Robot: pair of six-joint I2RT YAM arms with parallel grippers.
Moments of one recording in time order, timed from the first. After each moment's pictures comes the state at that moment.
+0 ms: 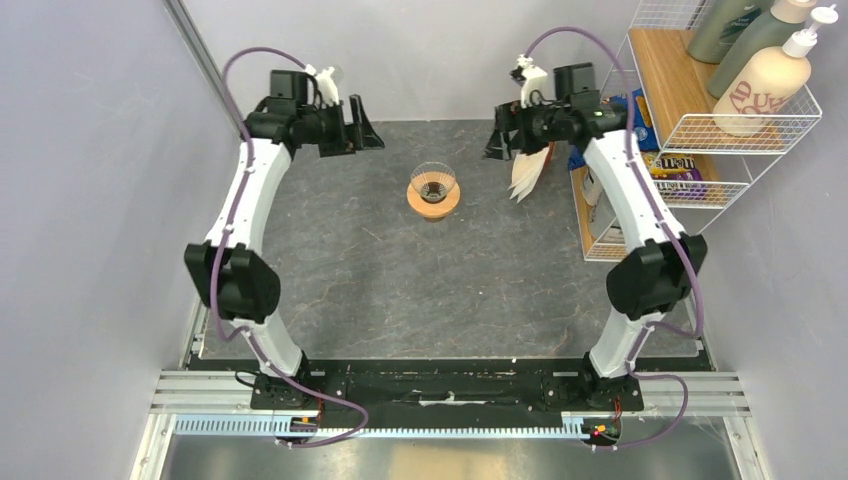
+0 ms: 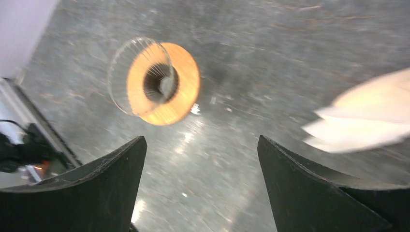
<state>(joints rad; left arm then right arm) -0.15 1.82 1.88 -0.82 0.53 -0.26 0.24 1.84 1.93 -0.80 -0.59 0.03</state>
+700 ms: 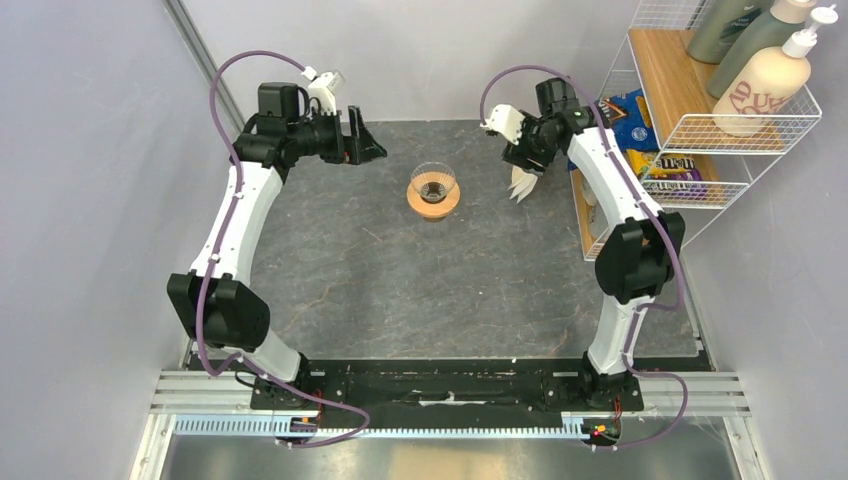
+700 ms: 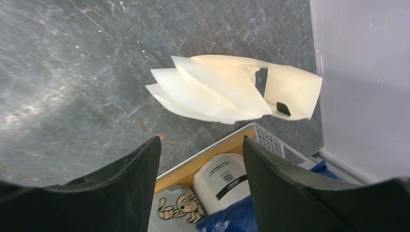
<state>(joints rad) -0.13 1.59 1.67 -0.66 0.66 -0.14 0.22 1.92 1.94 -0.95 -0.17 -0.98</state>
